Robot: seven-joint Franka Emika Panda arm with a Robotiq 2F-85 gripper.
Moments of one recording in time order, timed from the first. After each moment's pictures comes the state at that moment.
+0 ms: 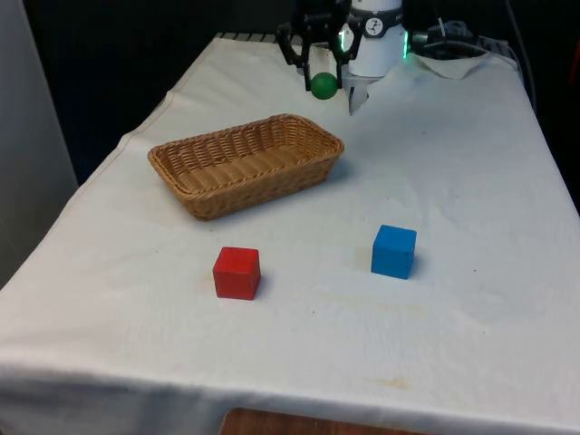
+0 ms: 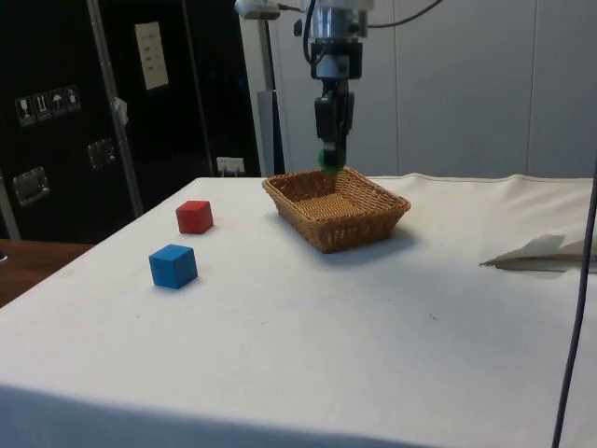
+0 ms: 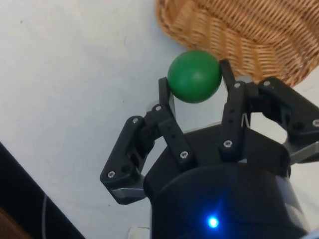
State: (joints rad) arm 0.31 -0.09 -0.50 -2.52 0.10 2.48 -0.28
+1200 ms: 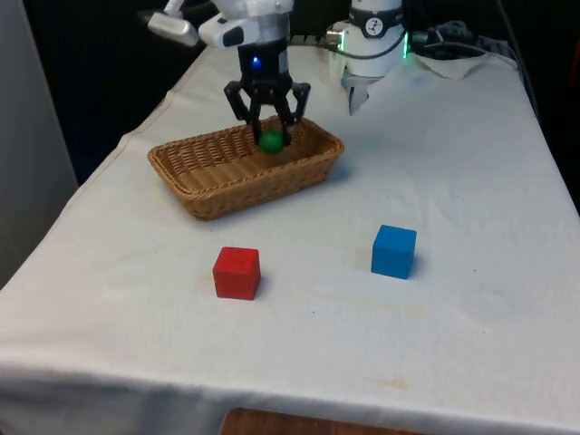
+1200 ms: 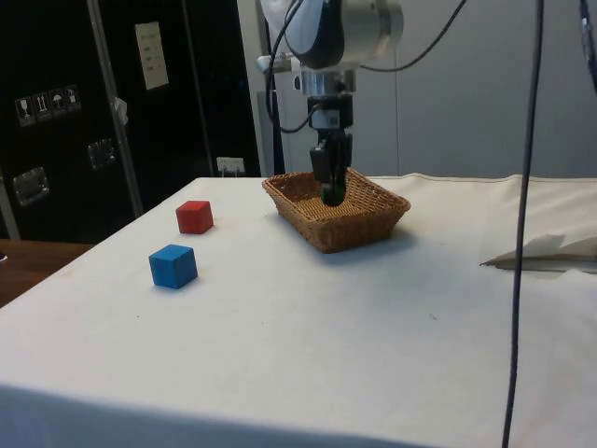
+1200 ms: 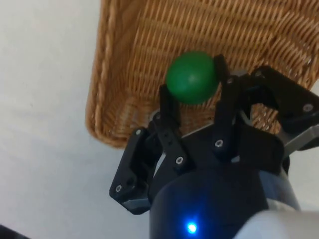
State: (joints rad) arm 0.29 0.31 -0.59 -2.33 0.39 2.56 -0.52
